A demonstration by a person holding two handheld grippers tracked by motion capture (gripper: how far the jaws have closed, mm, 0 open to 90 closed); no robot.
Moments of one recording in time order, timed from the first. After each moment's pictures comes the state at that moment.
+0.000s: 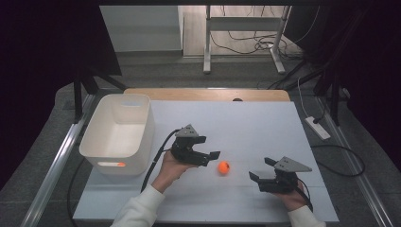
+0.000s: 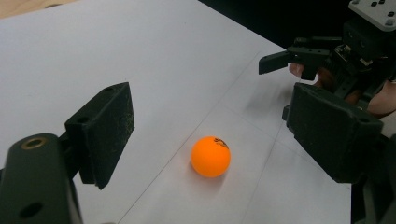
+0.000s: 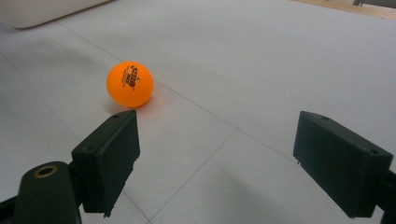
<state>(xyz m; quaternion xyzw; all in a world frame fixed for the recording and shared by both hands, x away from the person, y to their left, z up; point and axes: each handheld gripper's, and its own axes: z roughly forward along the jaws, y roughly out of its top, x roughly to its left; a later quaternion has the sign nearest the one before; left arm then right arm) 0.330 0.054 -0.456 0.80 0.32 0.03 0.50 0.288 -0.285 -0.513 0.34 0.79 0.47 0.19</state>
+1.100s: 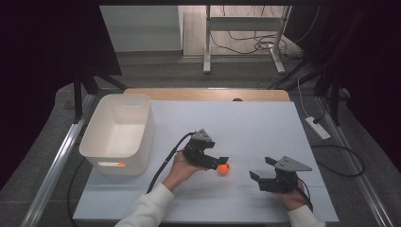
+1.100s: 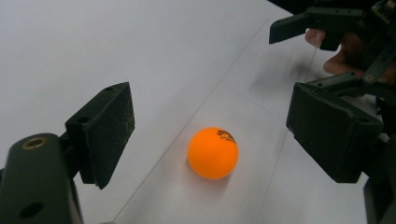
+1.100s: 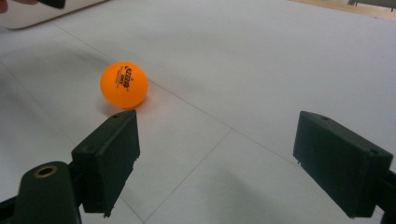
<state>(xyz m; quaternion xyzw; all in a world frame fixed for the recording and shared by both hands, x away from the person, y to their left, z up) 0.342 0.023 -0.481 0.83 0.31 0.01 0.46 0.290 -0.286 -0.513 0.34 0.79 0.47 0.20</state>
